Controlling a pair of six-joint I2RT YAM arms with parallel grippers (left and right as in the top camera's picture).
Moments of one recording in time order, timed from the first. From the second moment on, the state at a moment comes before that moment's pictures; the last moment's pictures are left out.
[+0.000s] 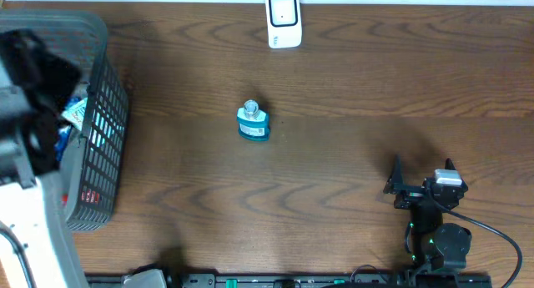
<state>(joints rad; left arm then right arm) 0.31 1.33 1.76 -1.24 -0.29 -0.77 -0.03 0.02 0.01 -0.07 0.06 0.02</state>
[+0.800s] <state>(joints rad) 0.63 2.01 1.64 -0.98 0.28 -0.28 -0.03 0.02 0.01 -0.07 0.06 0.02</state>
